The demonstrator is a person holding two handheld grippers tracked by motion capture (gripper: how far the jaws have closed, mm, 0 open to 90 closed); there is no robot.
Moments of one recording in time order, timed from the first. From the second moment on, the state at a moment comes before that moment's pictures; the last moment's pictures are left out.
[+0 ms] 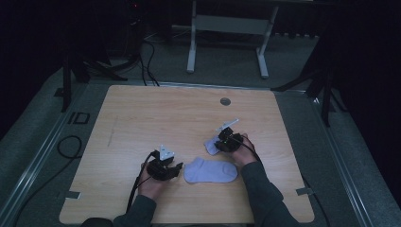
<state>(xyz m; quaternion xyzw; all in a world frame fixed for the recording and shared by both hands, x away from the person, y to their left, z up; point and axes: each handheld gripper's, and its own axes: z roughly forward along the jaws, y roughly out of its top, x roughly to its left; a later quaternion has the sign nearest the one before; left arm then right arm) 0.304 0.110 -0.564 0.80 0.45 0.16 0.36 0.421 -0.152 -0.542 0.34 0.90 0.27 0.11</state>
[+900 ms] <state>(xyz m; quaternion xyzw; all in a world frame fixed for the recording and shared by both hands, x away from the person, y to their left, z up) 0.305 0.111 -0.564 0.79 0.45 0.16 0.37 0.385 -0.184 -0.487 0.36 0.84 0.38 0.14</state>
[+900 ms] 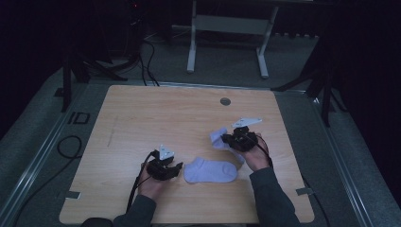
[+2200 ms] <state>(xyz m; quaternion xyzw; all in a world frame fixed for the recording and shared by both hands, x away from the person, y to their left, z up) 0.304 0.111 -0.564 0.80 0.45 0.16 0.37 0.315 -0.183 -0.469 0.30 0.84 0.41 0.18</state>
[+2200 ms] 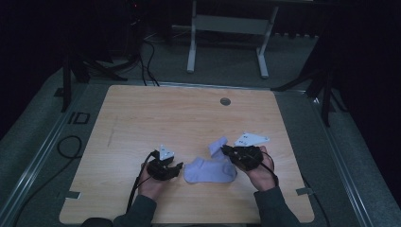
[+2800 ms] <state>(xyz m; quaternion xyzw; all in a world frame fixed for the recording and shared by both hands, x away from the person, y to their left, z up) 0.304 0.110 -0.565 0.79 0.46 0.16 0.37 0.313 -0.174 -0.496 0.30 0.84 0.43 0.13</state>
